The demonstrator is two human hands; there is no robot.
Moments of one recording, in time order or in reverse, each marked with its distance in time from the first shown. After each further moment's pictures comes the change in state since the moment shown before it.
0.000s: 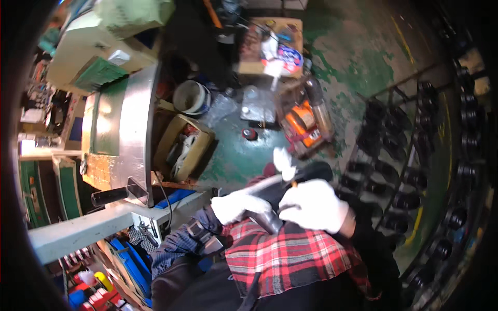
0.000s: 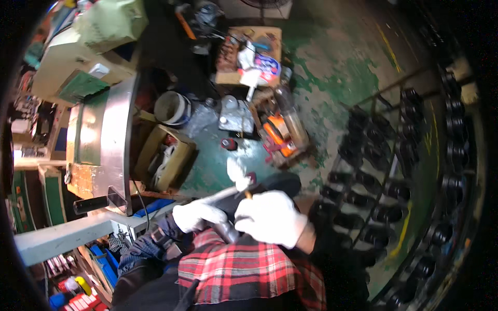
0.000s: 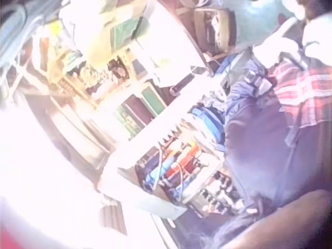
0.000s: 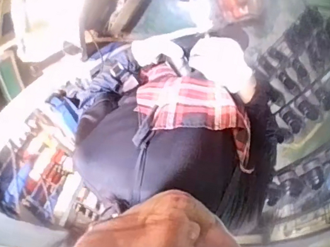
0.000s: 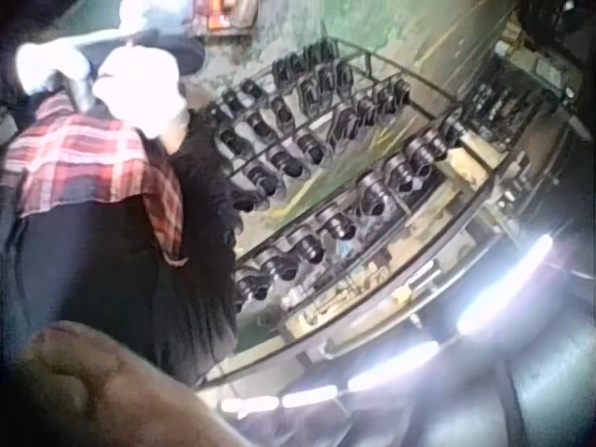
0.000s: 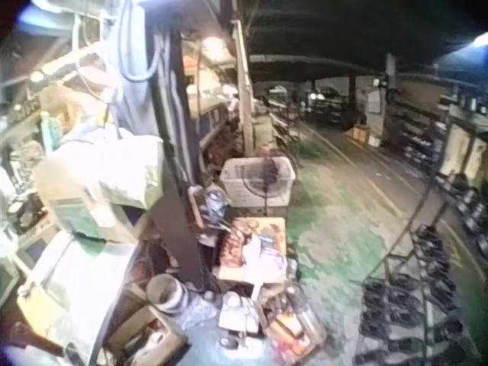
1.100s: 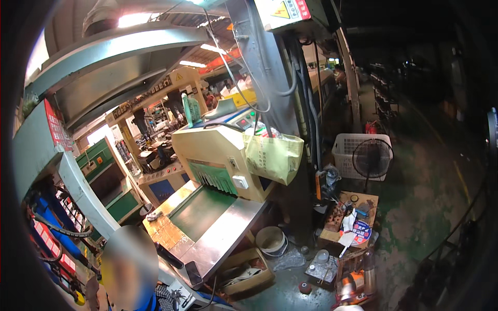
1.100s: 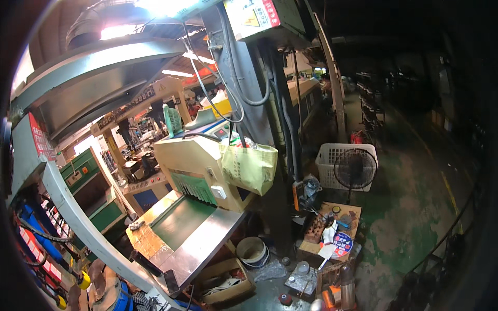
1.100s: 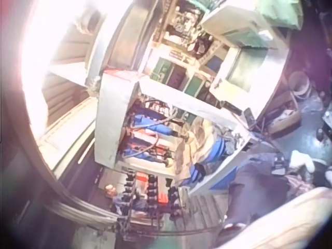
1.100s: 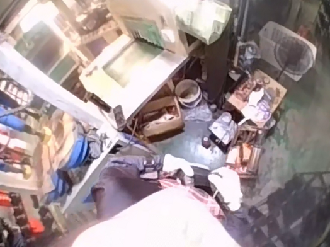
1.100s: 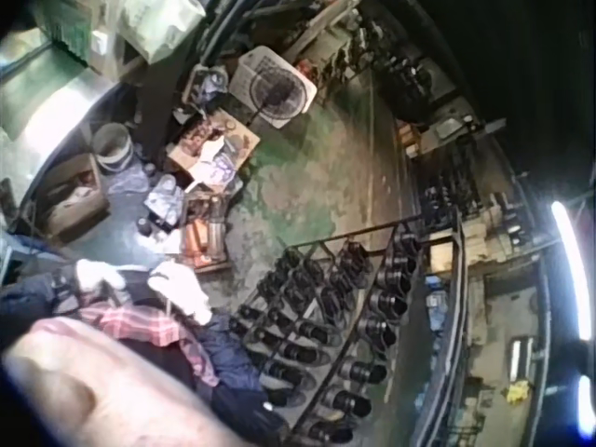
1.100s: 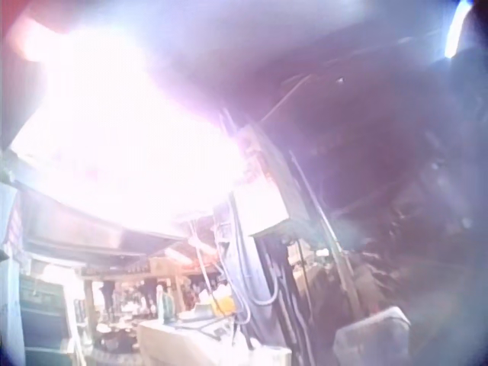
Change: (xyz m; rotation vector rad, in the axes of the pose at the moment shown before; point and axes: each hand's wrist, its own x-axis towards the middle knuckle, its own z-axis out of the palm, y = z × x) left_hand -0.028 -0.051 0.041 0.044 0.277 0.097; right_hand -0.027 -0.008 -0.025 0.112 0.139 0.012
